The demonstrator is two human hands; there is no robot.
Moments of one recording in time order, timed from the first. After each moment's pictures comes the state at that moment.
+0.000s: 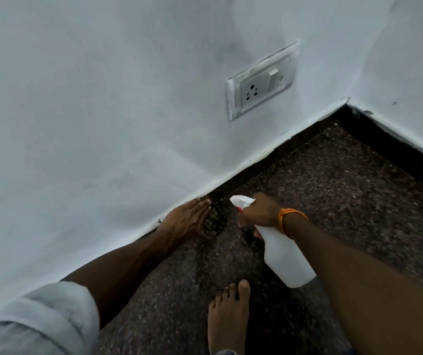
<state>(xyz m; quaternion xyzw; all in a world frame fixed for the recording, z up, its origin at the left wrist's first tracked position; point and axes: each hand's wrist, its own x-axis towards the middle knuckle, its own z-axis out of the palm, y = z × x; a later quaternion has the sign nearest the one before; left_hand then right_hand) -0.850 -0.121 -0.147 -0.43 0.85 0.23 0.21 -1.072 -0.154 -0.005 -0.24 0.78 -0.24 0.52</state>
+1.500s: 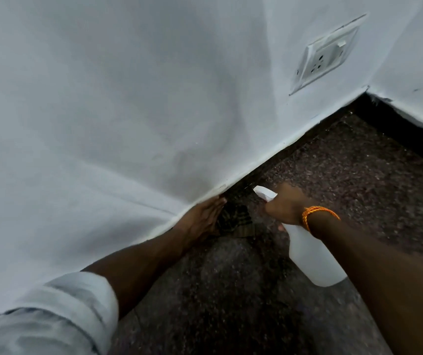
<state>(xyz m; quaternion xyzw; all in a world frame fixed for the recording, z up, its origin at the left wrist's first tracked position) -0.815 -0.362 -0.128 0.15 0.79 -0.58 0.14 -0.979 -0.189 0.010 -0.22 0.89 -0.15 0.38</state>
